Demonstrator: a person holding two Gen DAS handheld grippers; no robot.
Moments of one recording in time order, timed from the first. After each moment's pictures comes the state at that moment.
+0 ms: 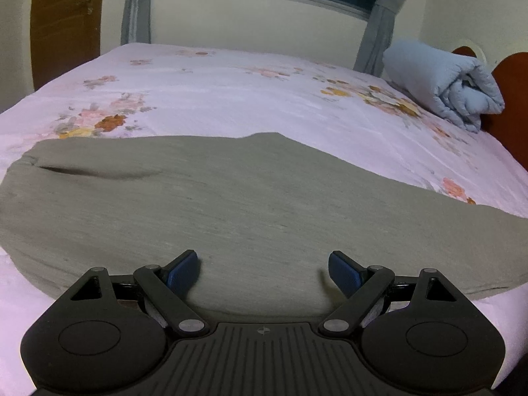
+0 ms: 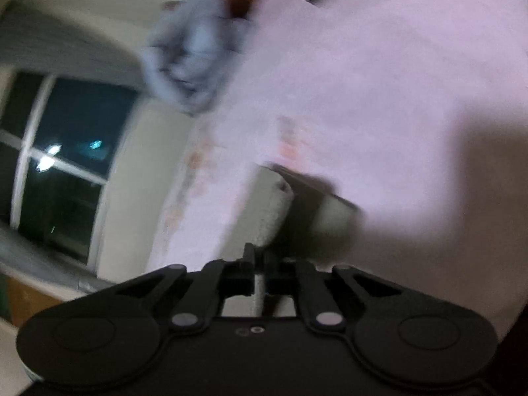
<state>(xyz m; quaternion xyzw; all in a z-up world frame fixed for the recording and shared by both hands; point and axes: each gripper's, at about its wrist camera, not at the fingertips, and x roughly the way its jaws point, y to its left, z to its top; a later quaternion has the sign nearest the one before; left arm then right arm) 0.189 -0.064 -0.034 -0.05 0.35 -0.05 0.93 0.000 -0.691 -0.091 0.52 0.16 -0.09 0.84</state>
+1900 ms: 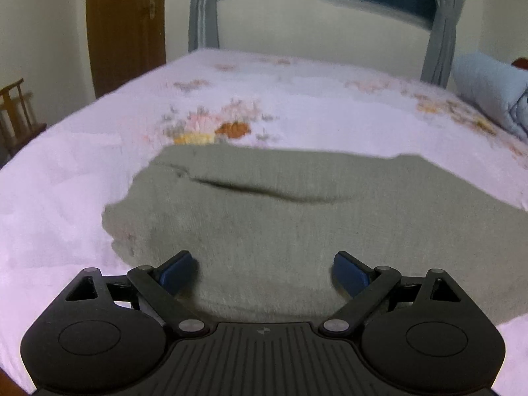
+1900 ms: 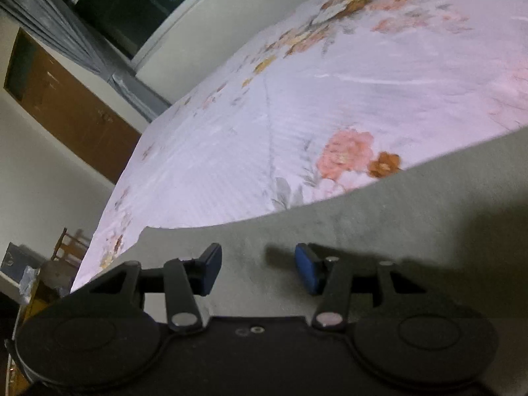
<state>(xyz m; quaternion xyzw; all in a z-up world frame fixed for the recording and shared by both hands) 0.199 0.064 -0.038 -0.03 0.34 0.06 0.94 0.200 -0.492 -0.069 0.31 0.37 0.14 0.87</state>
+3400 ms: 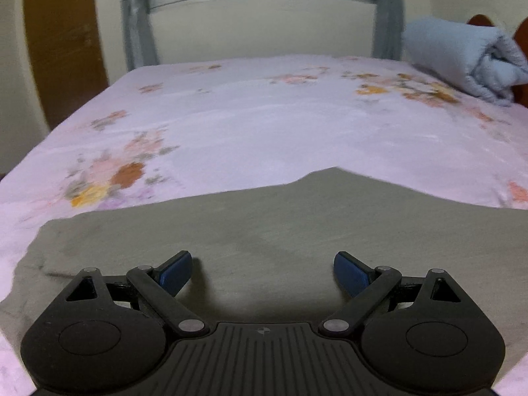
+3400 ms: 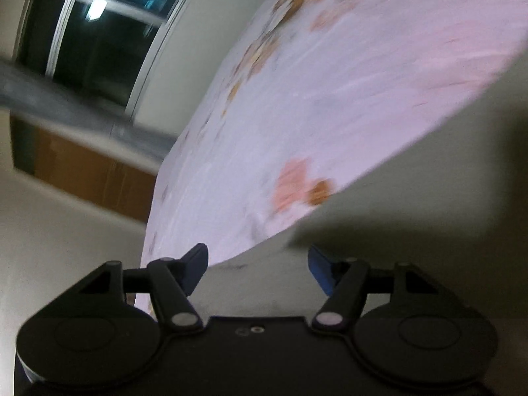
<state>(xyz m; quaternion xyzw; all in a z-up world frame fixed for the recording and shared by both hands) 0.278 -0.045 -0.028 0.04 0.35 0.00 0.94 0.179 -0.564 -0.079 0.43 0.37 0.16 0.81</state>
